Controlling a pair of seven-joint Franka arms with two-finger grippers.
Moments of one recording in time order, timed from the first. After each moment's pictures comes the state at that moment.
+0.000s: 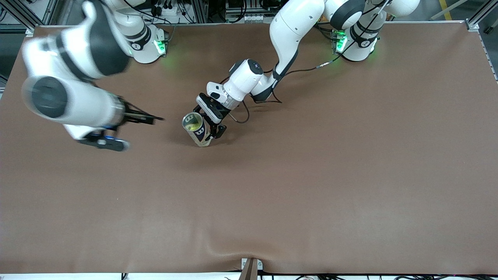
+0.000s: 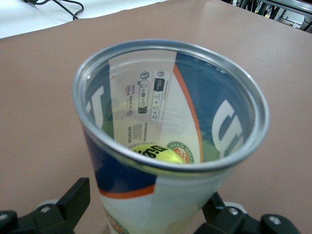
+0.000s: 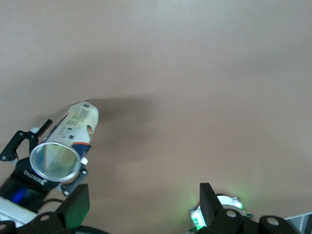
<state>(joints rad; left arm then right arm) -0.96 0.96 -0.18 -1.47 -0.61 3.39 0.47 0.17 0.29 0.07 -1.36 0.03 1.34 0.44</state>
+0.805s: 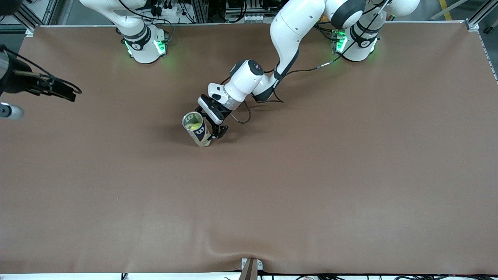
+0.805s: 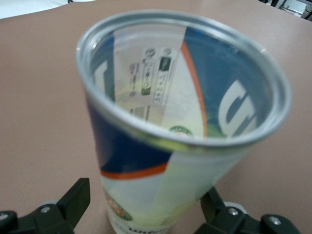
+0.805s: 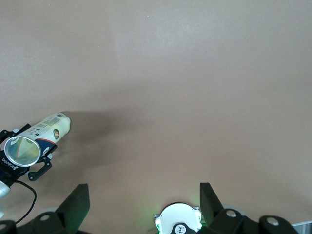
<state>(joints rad) -0.96 0.93 -0.17 -1.50 -0.62 3.33 0.47 -0.01 0.11 0.07 -1.31 -0.02 1.25 0.23</state>
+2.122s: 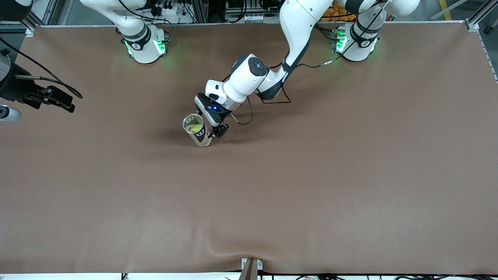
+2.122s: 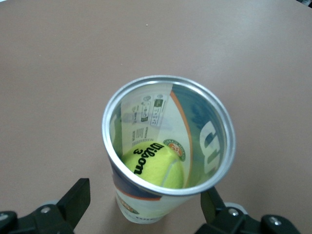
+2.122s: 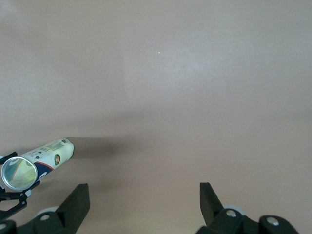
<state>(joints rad) -0.96 0.77 -0.08 -1.53 -0.62 2.99 0.47 -0.03 0.04 0.07 -1.49 -0.02 1.50 0.16</state>
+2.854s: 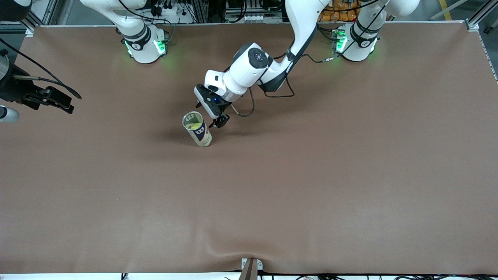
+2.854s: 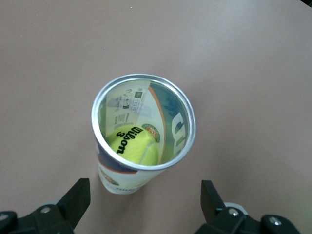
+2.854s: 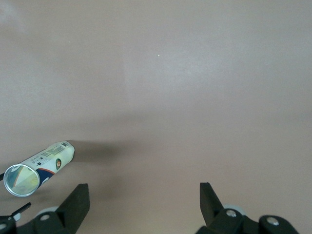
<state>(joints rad) -0.97 0.65 -0.05 -1.61 -0.62 2.84 0.42 -0.03 0.04 0.07 -1.49 -0.02 1.51 0.16</state>
